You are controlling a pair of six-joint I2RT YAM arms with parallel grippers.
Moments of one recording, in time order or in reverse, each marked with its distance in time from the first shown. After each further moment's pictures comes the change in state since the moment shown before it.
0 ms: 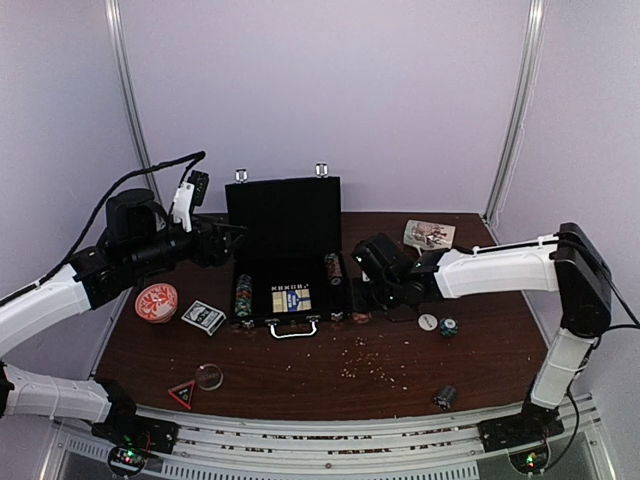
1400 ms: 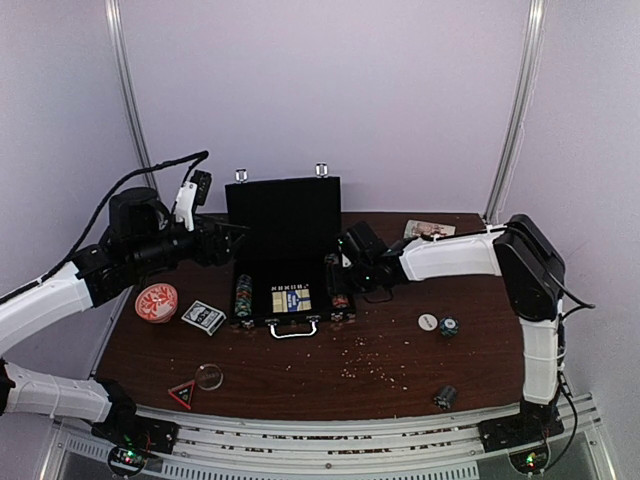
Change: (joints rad) left arm 0.000 0.019 0.013 -0.005 0.006 0.000; right arm -0.094 0.291 0.267 0.064 -0.113 -0.111
